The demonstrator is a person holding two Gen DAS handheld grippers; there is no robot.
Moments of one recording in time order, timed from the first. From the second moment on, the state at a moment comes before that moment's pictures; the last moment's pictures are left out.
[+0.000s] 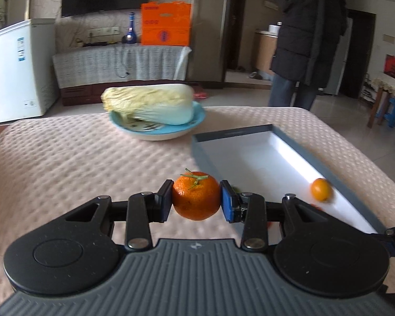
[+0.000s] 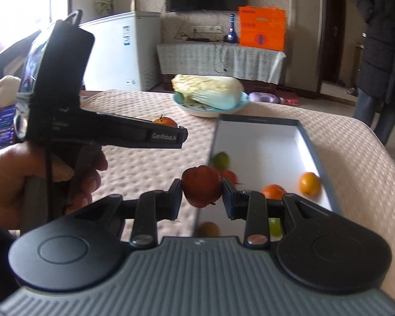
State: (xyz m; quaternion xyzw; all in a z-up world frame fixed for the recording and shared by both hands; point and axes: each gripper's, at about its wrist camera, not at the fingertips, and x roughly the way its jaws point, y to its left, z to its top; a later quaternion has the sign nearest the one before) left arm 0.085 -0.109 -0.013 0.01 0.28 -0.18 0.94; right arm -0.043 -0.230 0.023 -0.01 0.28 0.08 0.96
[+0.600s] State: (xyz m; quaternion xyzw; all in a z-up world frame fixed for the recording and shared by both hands) left arm 0.095 -0.177 -0.032 0.01 0.30 -0.22 0.93; right arm -0.030 -0.289 0.007 0.00 0.31 0.02 0.95
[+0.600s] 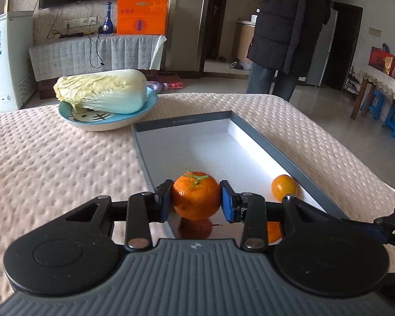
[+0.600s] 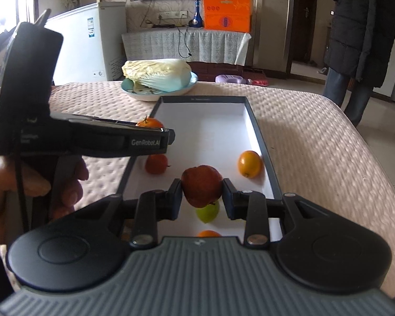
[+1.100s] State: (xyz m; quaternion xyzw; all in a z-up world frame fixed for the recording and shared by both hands) left arm 0.109 -0.185 -0.042 0.02 0.32 -0.20 0.93; right arm -0.010 -0.292 -0.005 -0.01 0.33 -0.01 0.94
